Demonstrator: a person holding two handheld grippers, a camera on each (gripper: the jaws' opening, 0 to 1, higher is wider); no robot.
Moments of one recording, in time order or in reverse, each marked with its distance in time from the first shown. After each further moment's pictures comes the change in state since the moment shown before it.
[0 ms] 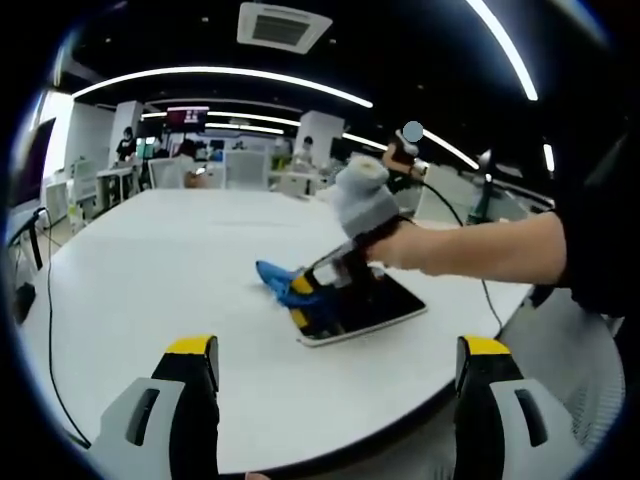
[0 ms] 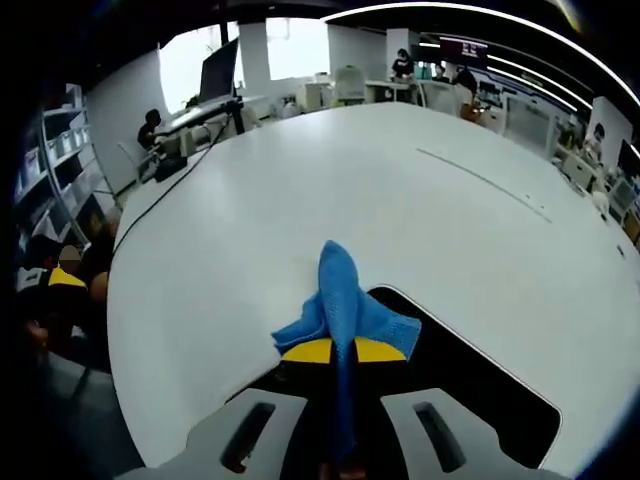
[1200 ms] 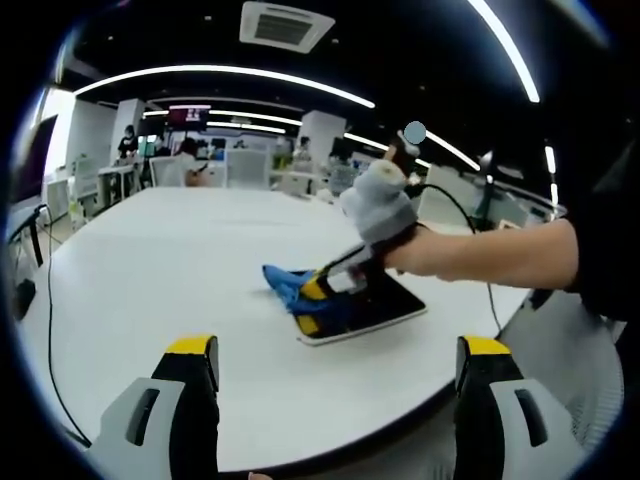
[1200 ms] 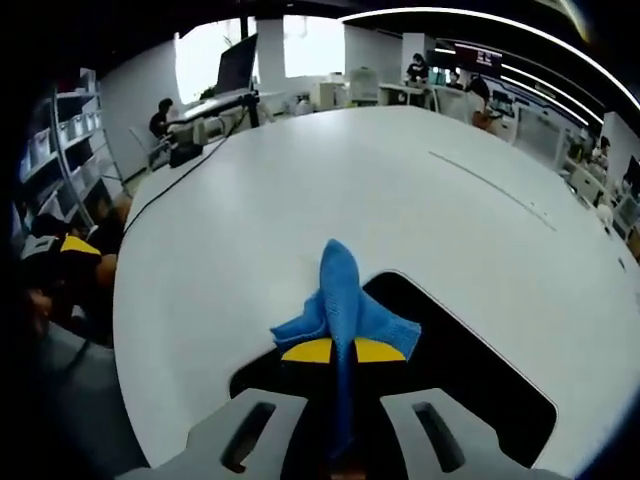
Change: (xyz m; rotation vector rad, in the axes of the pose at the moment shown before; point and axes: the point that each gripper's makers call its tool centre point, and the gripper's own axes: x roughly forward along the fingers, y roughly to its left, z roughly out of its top) left arm -0.002 0.001 -0.001 -0.011 0.000 0.003; right arm -0.008 -0.005 -0.010 -0.061 -0.004 0.022
